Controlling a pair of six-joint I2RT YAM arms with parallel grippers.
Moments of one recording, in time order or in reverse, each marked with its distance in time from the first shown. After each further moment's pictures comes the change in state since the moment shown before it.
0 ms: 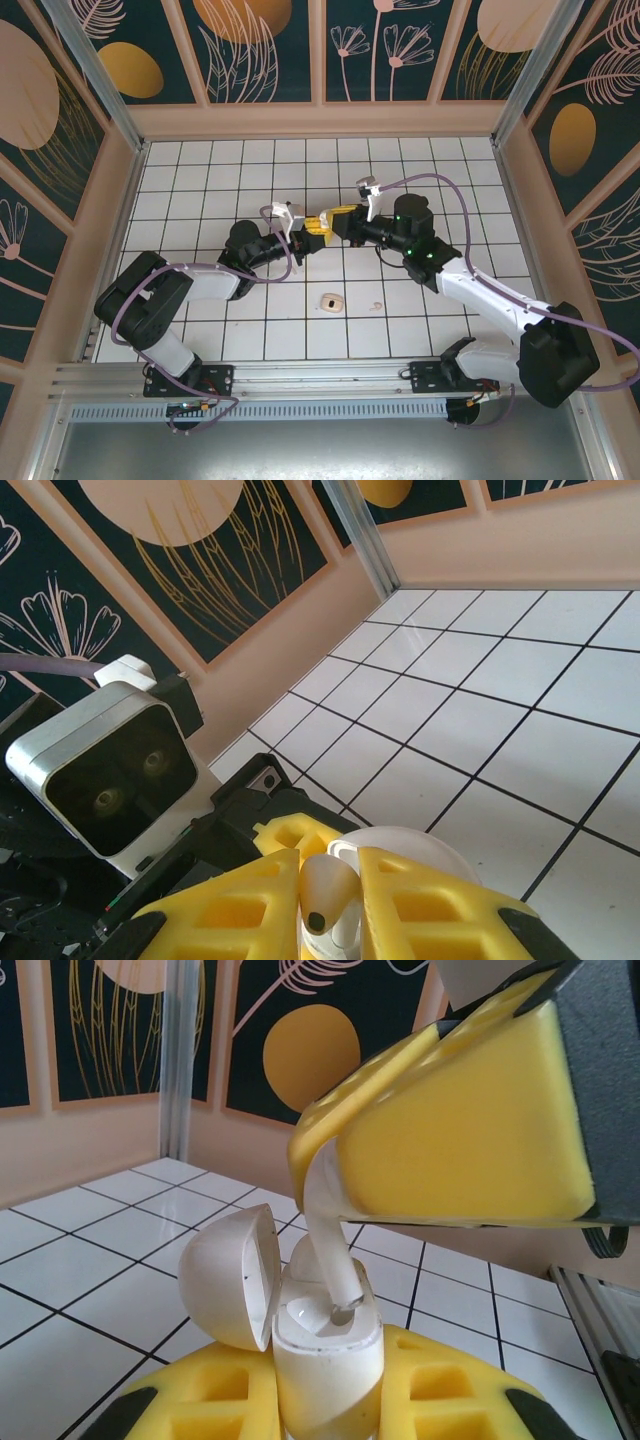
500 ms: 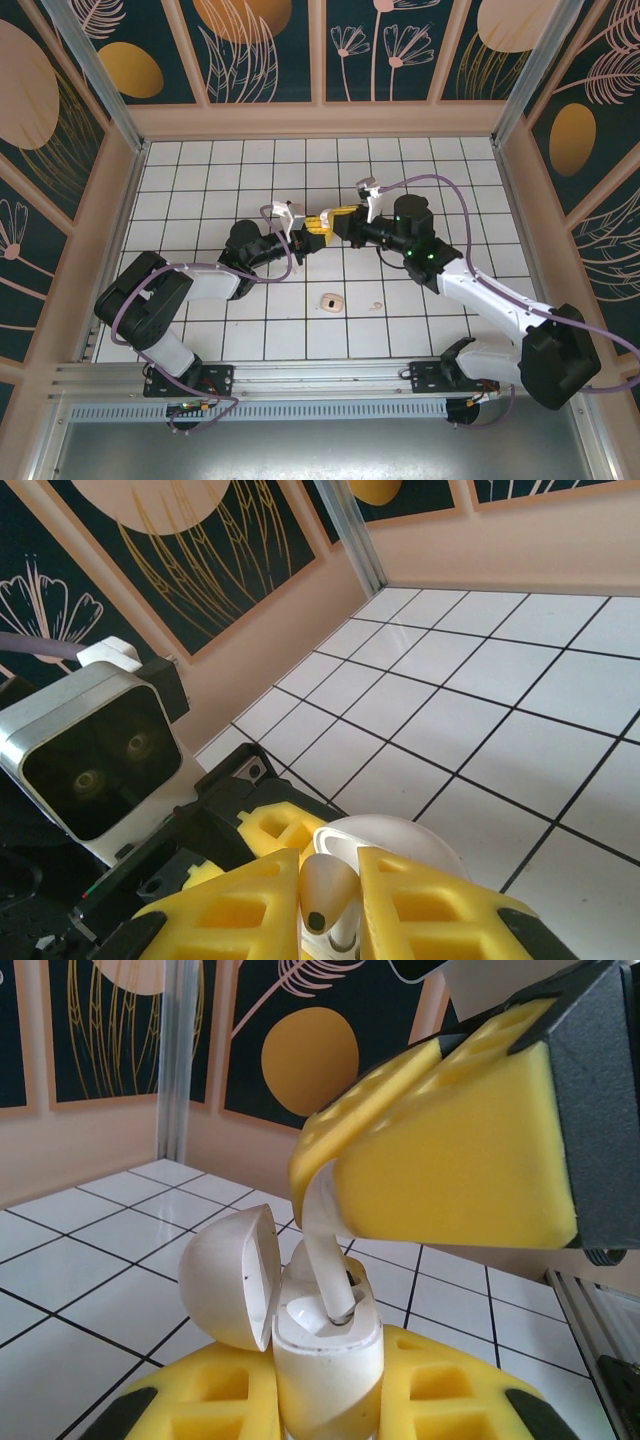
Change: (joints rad) left arm -0.002 0.000 0.004 -0.003 -0.002 -0.009; right arm 0.004 -0.015 0.000 -0.040 0.026 -0.052
